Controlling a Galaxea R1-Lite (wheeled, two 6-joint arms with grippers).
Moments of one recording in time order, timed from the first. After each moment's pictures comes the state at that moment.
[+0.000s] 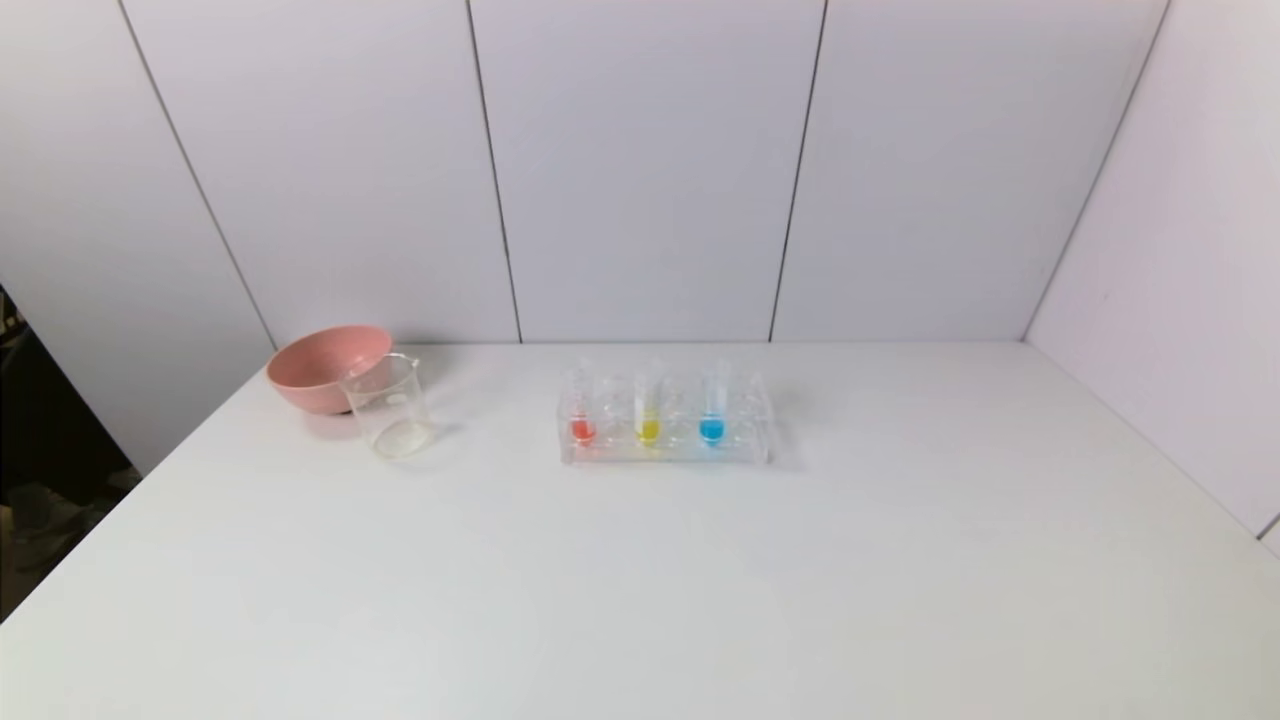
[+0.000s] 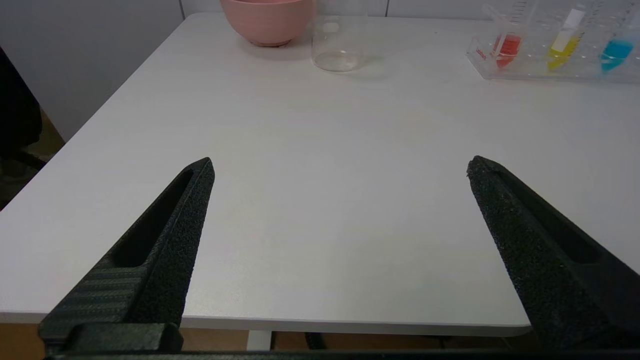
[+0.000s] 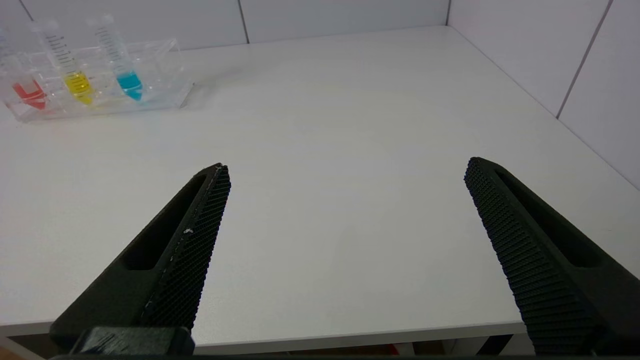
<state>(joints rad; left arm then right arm) 0.00 0.00 0.00 -0.01 0.02 -0.06 0.00 0.00 0.00 0.00 -0.04 0.09</state>
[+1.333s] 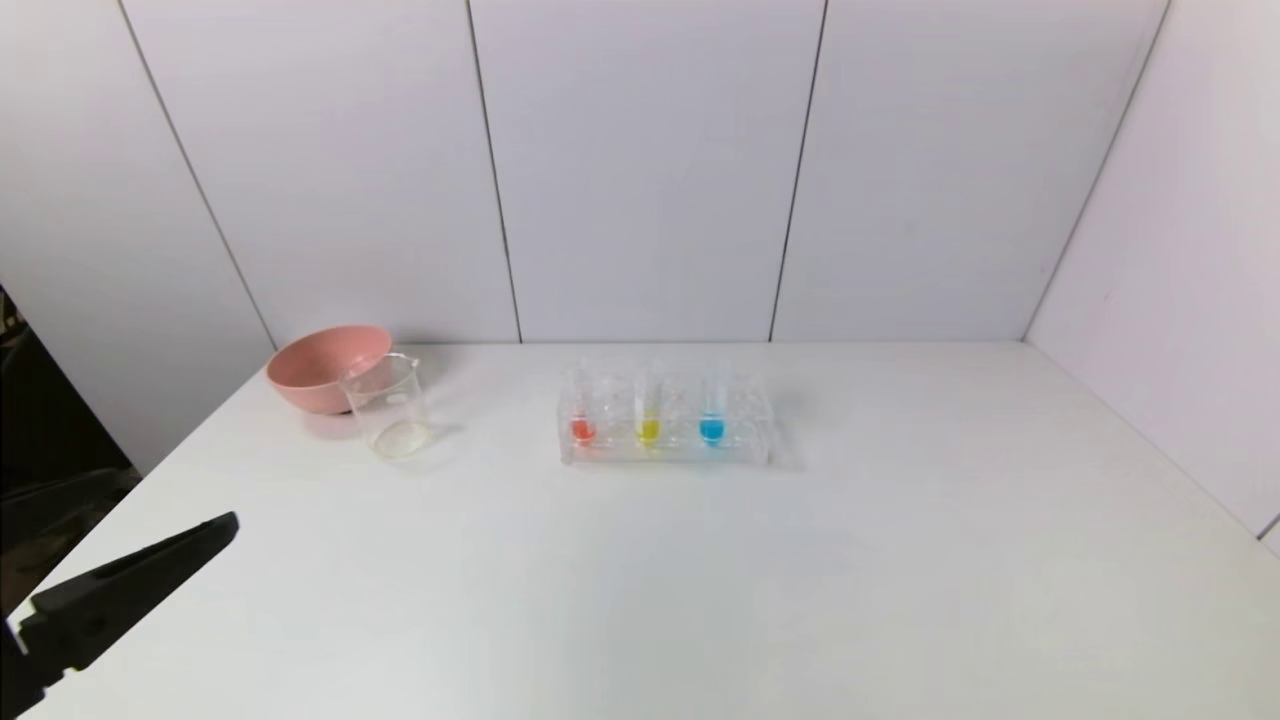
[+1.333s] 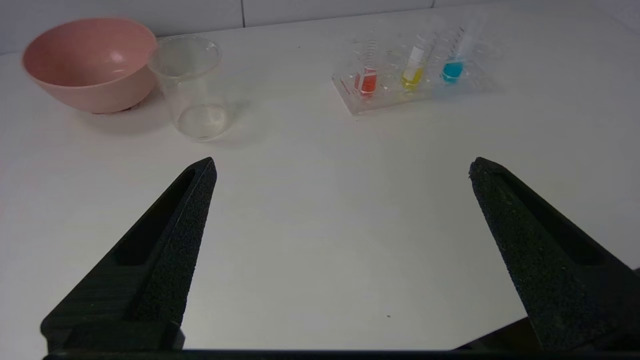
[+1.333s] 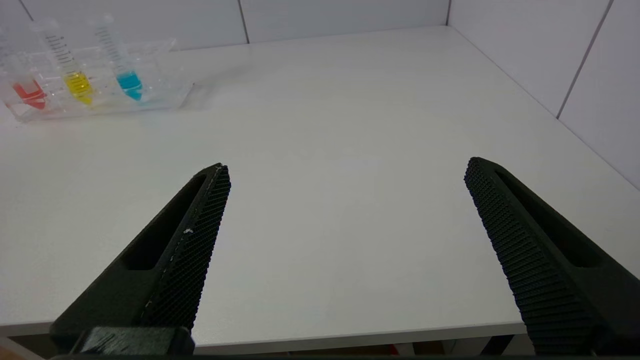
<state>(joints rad) -0.07 0.84 -0.50 -0.14 -0.32 -0.04 0.00 0.00 0.00 0.00 -0.04 0.09</state>
